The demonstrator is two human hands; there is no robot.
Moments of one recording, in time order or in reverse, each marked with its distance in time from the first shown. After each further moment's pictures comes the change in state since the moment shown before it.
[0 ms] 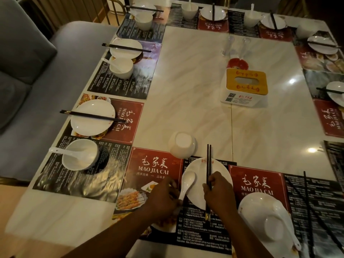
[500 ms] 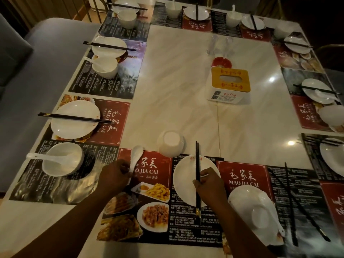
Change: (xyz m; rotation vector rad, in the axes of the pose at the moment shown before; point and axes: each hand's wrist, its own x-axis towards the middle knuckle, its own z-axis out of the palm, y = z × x) left_hand 0.028 -0.026 -0.105 0.301 0.415 -0.077; right_hand 0.003 -0.001 -0.010 0.168 -0.052 0.120
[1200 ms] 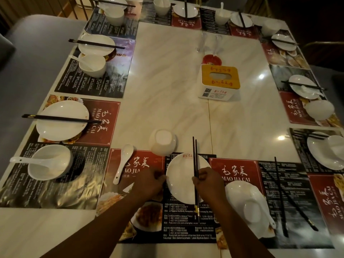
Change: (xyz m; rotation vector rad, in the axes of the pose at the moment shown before) left_hand -0.036 0.073 0.071 -0.229 -0.310 0.166; right_hand -0.001 0.010 -0.012 0.066 0.065 0.055
